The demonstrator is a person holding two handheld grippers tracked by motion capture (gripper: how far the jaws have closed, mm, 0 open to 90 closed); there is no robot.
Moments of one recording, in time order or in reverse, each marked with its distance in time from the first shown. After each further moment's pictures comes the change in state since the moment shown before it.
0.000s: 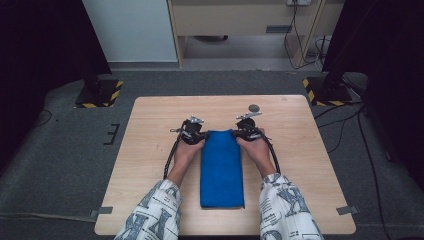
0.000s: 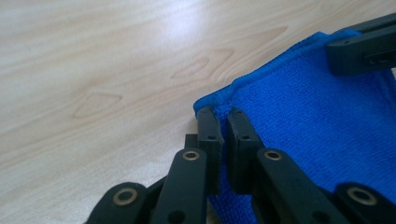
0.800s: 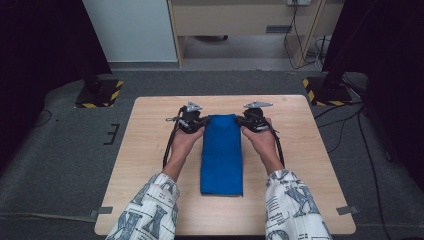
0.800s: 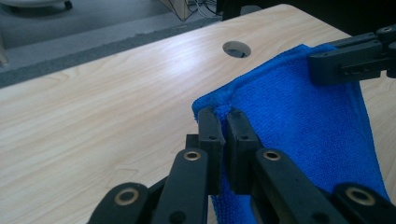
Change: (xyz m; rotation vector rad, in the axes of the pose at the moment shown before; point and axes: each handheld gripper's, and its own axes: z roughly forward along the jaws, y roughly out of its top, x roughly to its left) left arm -0.012 0.048 -0.047 -0.150 0.011 0.055; right arm -0.002 0.032 -0.047 -0.188 0.007 -0.009
